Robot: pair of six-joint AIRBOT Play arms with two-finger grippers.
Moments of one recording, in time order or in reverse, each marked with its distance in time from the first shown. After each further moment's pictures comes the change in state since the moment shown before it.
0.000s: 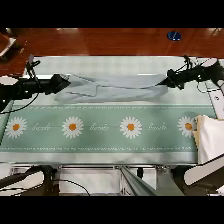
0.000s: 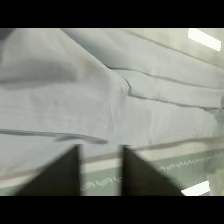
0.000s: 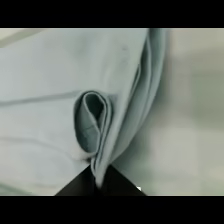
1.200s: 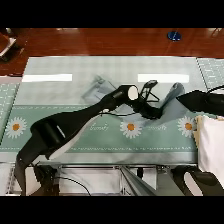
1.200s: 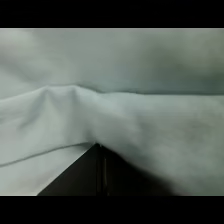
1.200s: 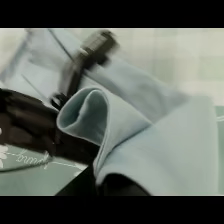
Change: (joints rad) left arm -1.012 -0.711 0.883 0.274 -0.091 -0.476; right arm 0.147 1.189 -0.635 -0.127 -0.015 0.113
